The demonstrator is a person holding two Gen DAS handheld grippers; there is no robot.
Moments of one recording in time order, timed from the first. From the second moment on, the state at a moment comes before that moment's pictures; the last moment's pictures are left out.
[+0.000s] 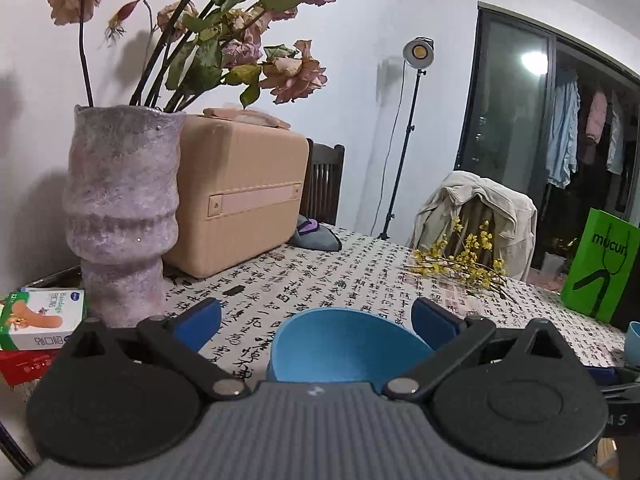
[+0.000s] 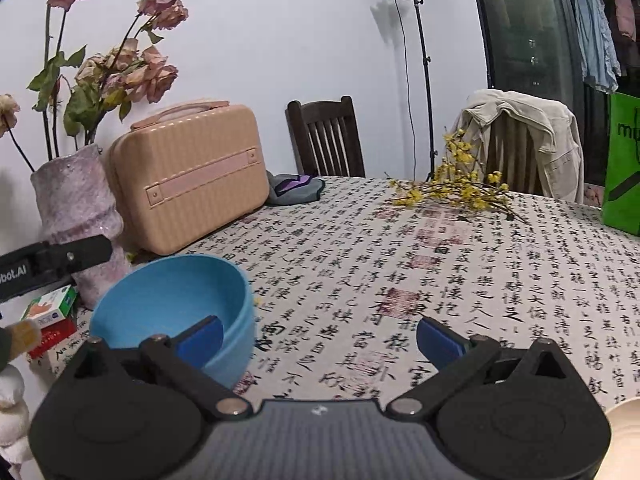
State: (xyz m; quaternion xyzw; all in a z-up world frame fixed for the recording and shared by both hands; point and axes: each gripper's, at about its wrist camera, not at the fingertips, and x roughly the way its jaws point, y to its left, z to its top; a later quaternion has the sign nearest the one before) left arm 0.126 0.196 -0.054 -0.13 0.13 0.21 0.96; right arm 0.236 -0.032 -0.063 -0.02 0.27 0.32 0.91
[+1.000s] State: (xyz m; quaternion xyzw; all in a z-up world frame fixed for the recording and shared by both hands) left arm 0.165 0.129 -0.042 -0.11 0.15 0.17 0.97; right arm 0.259 -0.109 -0.044 -0.02 0.25 0.28 0.93
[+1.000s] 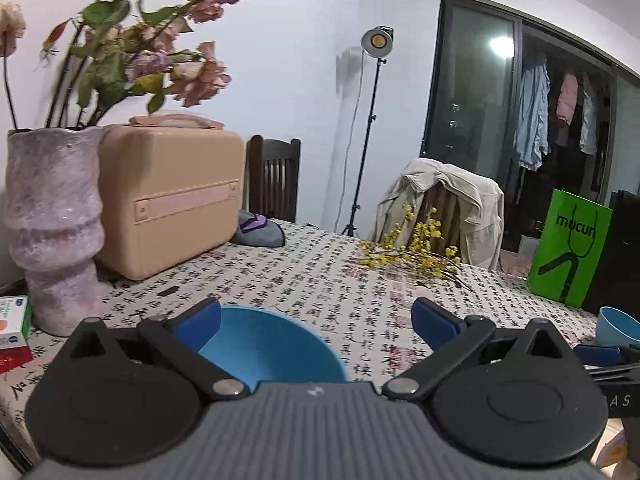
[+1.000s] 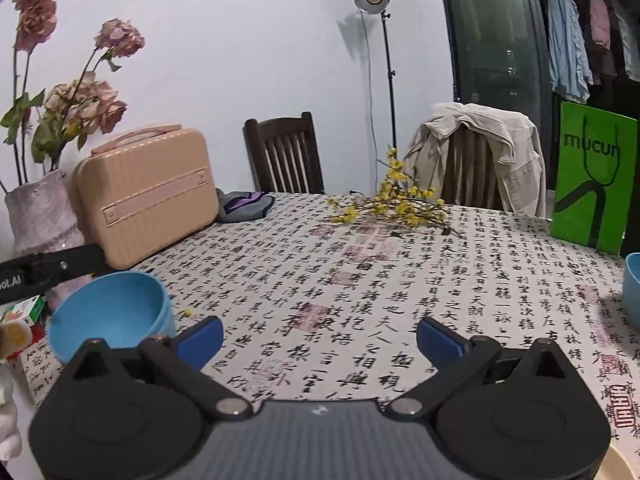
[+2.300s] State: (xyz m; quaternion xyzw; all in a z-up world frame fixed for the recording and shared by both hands) left arm 0.273 -0.008 -0.035 -0.04 0.21 0.09 0.97; right arm 0.341 -0.246 -0.028 0.01 0.26 0.19 0.95
